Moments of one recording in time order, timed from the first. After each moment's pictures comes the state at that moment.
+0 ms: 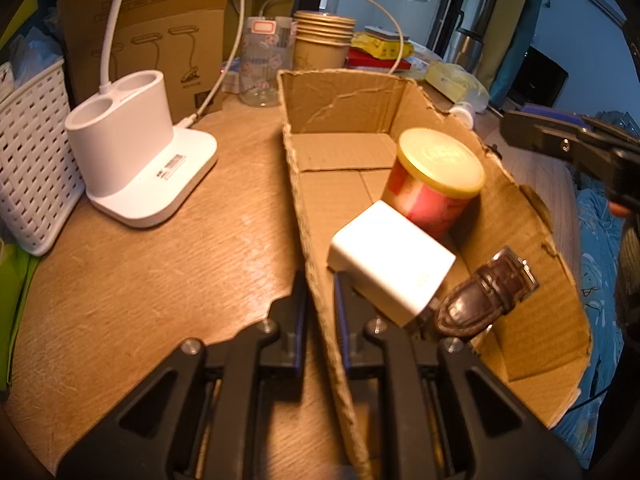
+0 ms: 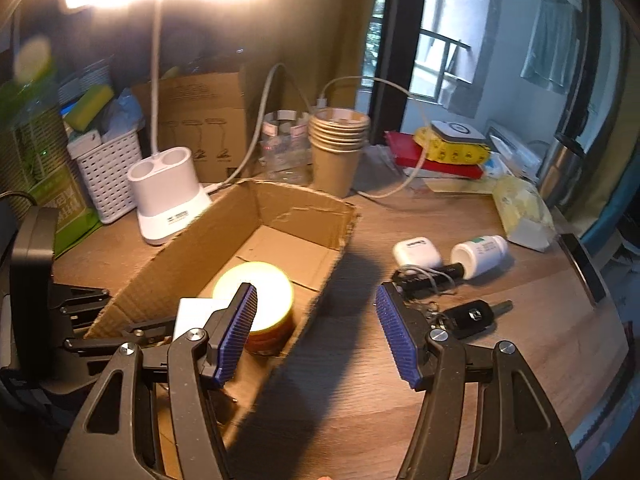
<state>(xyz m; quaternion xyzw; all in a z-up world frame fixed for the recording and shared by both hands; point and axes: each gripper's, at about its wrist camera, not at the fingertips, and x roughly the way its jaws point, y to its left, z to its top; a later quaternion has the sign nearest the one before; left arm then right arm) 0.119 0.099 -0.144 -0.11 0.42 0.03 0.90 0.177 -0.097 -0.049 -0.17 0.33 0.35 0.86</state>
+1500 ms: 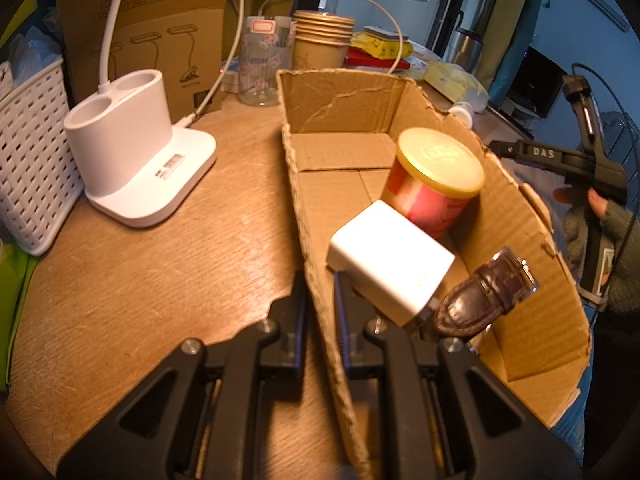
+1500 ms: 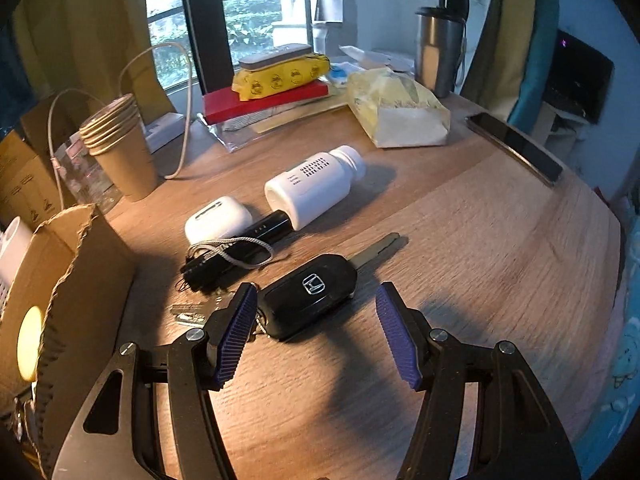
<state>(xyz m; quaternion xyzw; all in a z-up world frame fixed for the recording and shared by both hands) 0.119 0.098 -0.144 -0.11 0.42 0.03 0.90 0.296 -0.187 -0.115 -0.04 0.41 0.16 0.89</state>
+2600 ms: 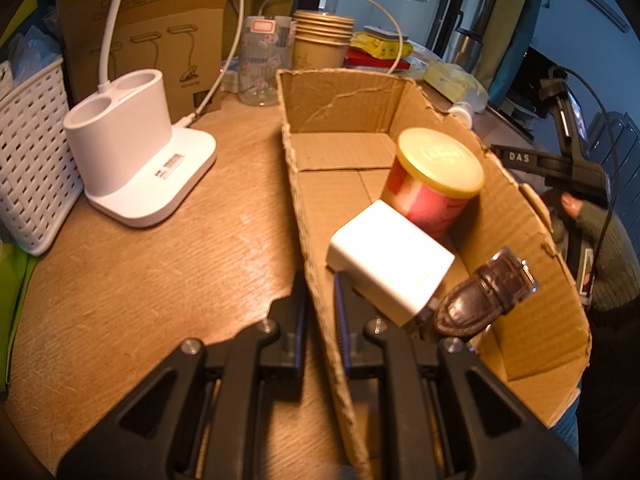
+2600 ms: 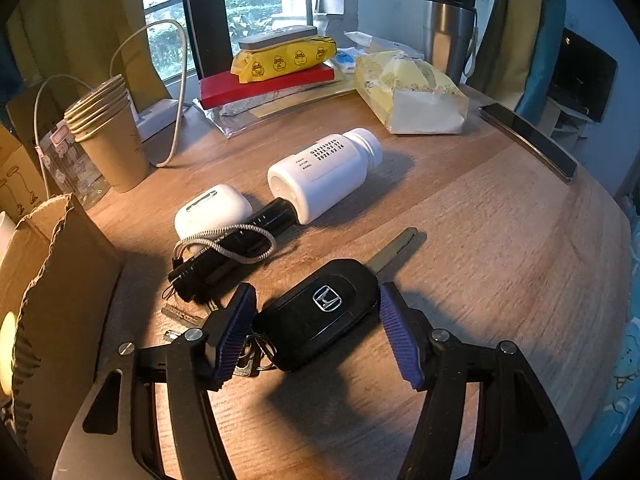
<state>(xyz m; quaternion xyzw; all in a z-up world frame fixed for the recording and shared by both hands) 0.119 0.099 -0.144 -0.11 0.42 0.03 0.90 0.306 -0.174 -0.132 -0.05 0.42 0.16 0.89</state>
